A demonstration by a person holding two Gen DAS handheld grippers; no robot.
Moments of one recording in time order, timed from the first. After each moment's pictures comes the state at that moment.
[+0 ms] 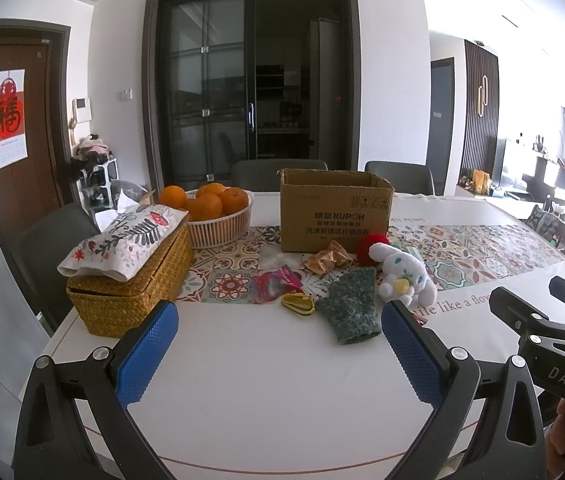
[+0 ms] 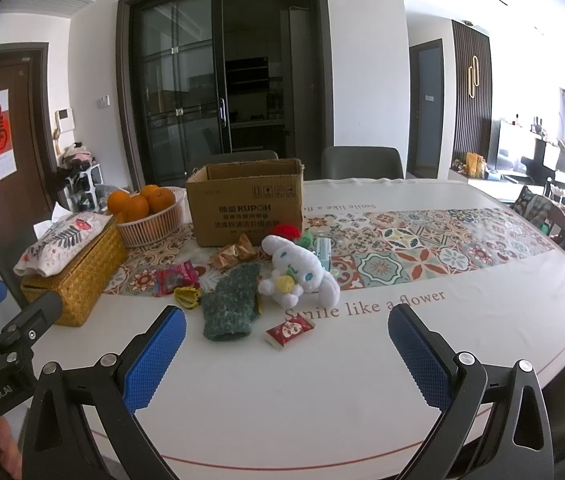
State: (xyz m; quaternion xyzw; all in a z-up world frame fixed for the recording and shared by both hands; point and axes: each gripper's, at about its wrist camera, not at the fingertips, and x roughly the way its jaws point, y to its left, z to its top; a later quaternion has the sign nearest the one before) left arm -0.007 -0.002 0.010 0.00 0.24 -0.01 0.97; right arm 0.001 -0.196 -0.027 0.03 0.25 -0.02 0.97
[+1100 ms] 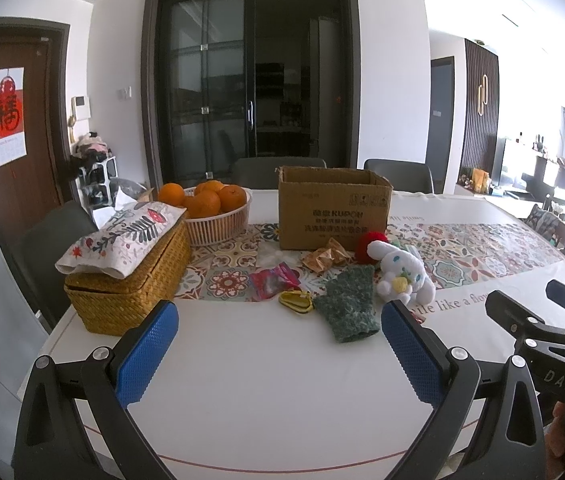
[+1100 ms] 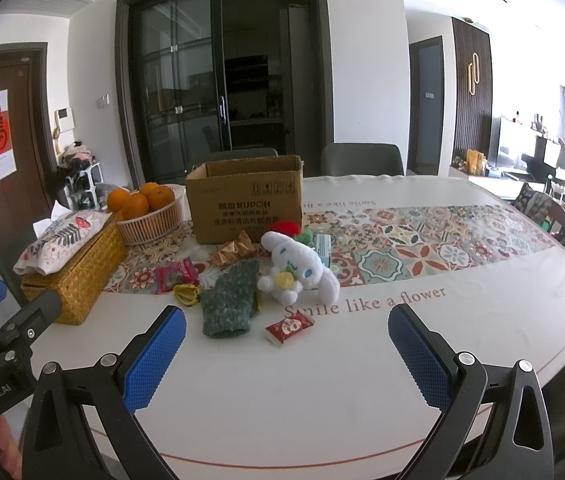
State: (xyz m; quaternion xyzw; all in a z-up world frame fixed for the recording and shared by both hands) left arm -0.007 -0.003 0.009 0.00 0.24 -0.02 0.97; right arm 0.000 -0.197 -0.028 0.03 0.26 -0.02 0.97
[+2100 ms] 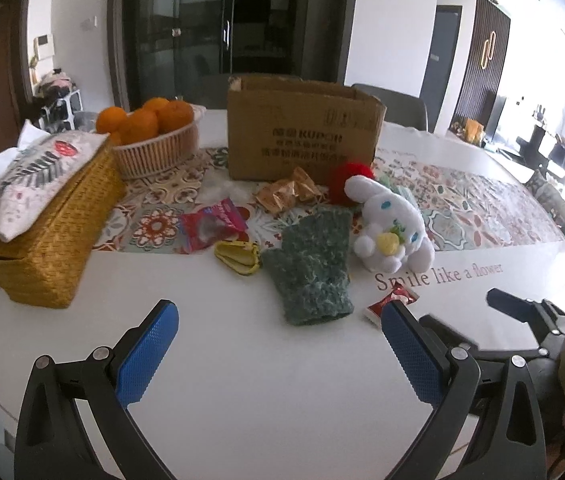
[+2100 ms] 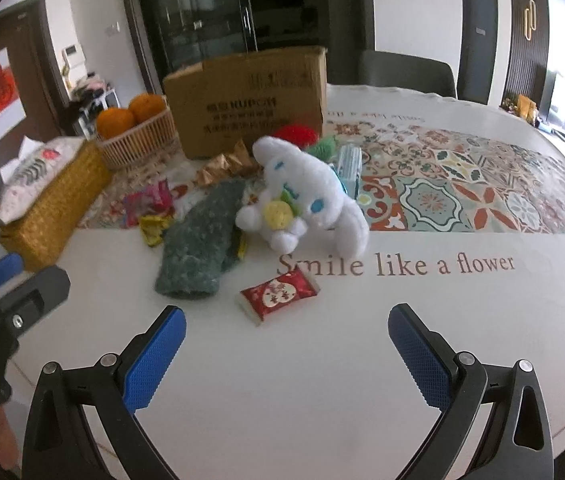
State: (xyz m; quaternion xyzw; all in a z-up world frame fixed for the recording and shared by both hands) left arm 0.107 -0.061 -0.060 -0.02 0.38 -0.05 0.92; right arm 0.118 -0.233 -0.117 0.03 0.41 0.06 0.91
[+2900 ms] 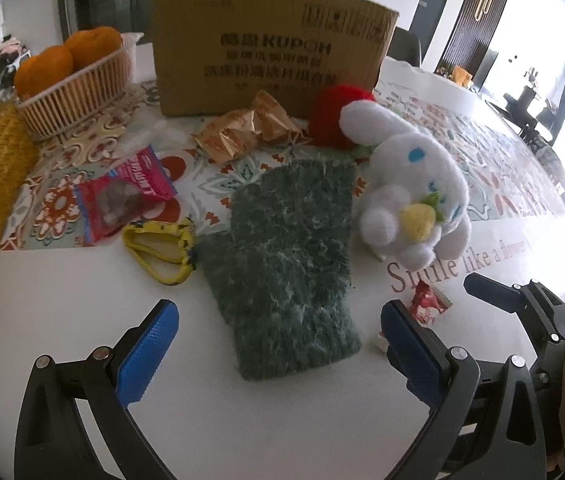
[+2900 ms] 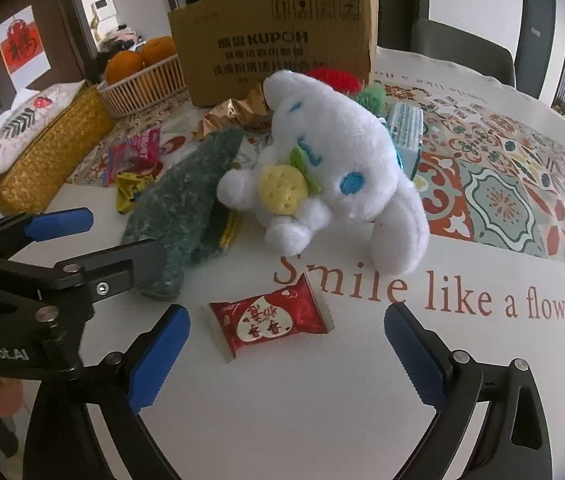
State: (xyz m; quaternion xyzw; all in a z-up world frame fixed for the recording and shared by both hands) left arm 0.206 -0.091 -0.135 -0.01 0.49 -0.11 0.86; right arm 0.188 -0.232 -0.175 -0.01 0.46 0.14 0.88
